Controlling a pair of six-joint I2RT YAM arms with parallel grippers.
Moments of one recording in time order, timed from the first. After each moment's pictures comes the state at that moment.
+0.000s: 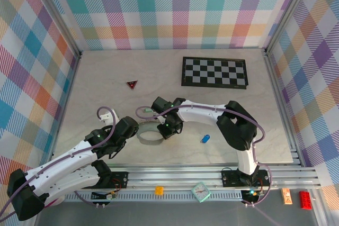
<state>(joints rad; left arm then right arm) -0.82 0.81 0.59 -0.79 -0.62 -1.21 0.99 1.93 1.36 -0.80 -0.19 0.30</state>
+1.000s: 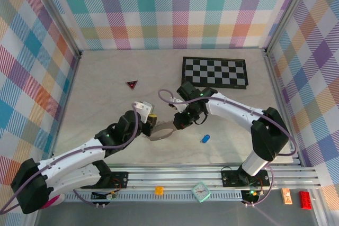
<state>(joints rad) -0.82 0.94 0.49 -0.04 -0.16 -0.20 0.77 1.63 1.21 -0.86 -0.46 0.14</state>
